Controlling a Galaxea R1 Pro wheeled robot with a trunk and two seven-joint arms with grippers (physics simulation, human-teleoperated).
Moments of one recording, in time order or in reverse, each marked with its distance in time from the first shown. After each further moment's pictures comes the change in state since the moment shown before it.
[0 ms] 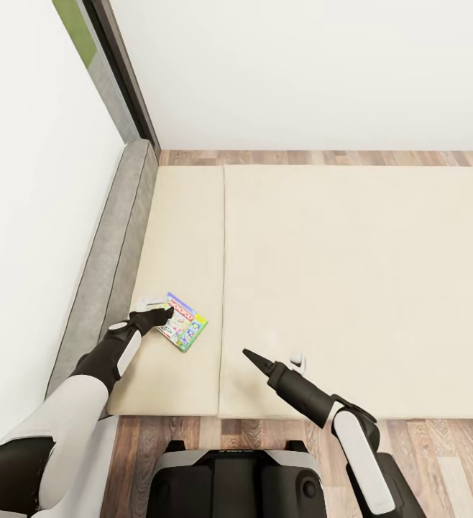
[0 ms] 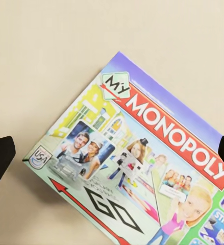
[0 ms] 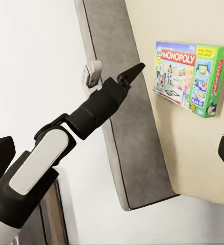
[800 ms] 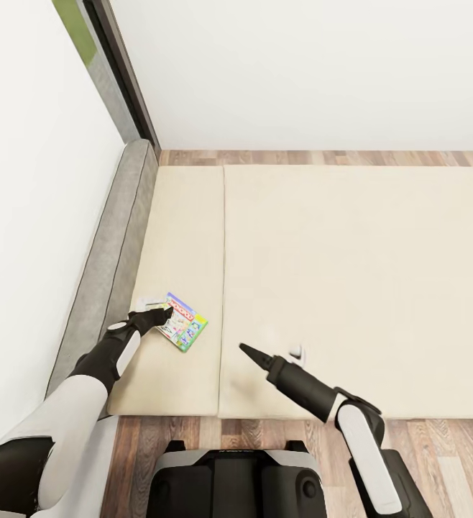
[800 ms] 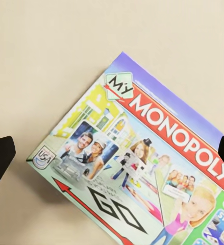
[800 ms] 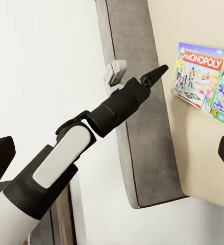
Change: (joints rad) left arm 0.000 0.004 0.000 0.000 0.001 0.000 -0.001; right arm -0.001 0.003 0.009 -0.110 0.004 0.067 -0.026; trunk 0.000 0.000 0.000
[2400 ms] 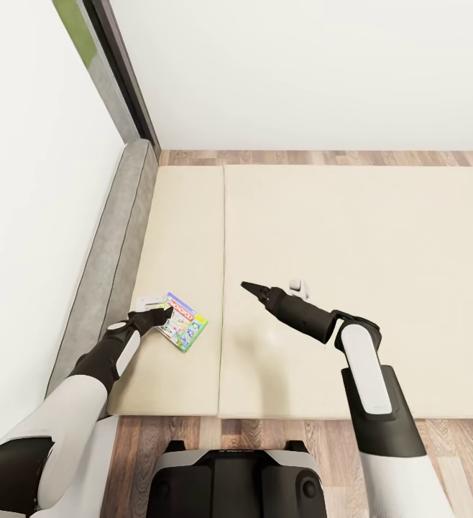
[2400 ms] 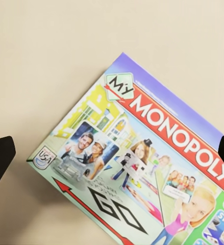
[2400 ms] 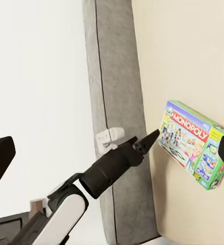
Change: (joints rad) left arm 0.000 0.001 0.001 0.000 0.002 0.000 -0.002; right arm -0.341 0.043 -0.048 -0.025 -0.099 0.201 -0.393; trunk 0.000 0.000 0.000
